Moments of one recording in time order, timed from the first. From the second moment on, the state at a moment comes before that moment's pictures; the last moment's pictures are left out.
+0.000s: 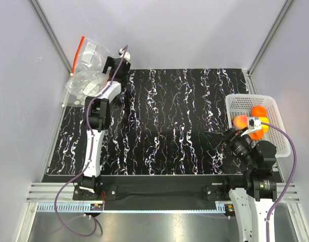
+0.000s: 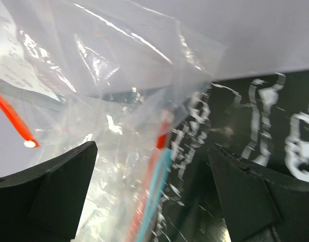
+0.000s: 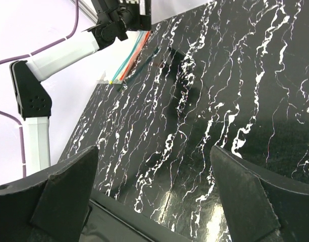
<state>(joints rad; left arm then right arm) -0.19 2.54 2.13 0.06 -0.54 0.39 -0.02 0.25 0.66 -0.50 -0.54 0.58</state>
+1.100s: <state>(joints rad) -0.30 1.64 1.49 0.21 -0.38 -0.05 -0.02 0.28 0.76 -0.58 -0.56 0.59</state>
